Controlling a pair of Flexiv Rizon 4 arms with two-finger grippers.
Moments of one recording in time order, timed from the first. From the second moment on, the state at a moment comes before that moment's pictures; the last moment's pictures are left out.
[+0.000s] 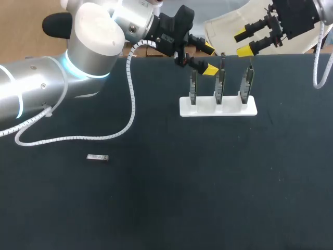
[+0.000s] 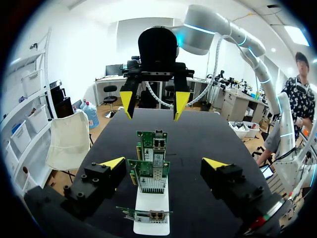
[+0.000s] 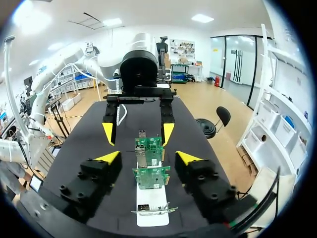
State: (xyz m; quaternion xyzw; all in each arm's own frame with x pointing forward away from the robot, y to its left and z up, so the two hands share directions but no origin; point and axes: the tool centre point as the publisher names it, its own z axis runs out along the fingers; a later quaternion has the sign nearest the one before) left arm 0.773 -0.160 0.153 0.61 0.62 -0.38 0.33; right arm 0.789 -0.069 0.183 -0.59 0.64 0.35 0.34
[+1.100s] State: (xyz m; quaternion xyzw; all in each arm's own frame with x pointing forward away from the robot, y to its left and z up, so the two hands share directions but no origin) left arm 0.773 -0.160 0.153 0.61 0.62 -0.38 0.33; right arm 0.784 -0.033 0.191 -0.61 0.62 0.35 0.35
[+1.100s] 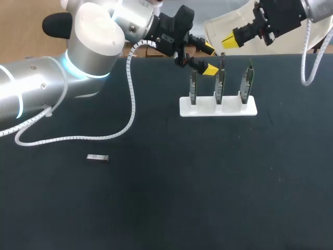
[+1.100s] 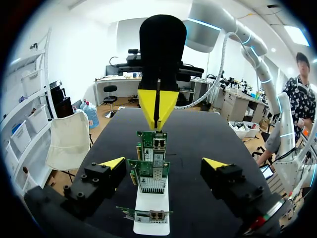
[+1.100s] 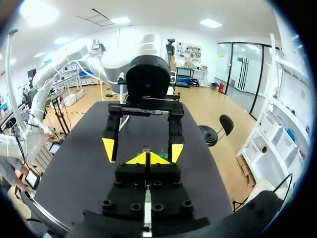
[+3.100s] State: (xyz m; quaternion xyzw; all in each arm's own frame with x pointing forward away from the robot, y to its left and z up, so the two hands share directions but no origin) left arm 0.773 -0.160 0.153 0.61 0.62 -0.38 0.33; right arm 0.781 -0.025 0.167 -0.60 0.64 0.36 0.32
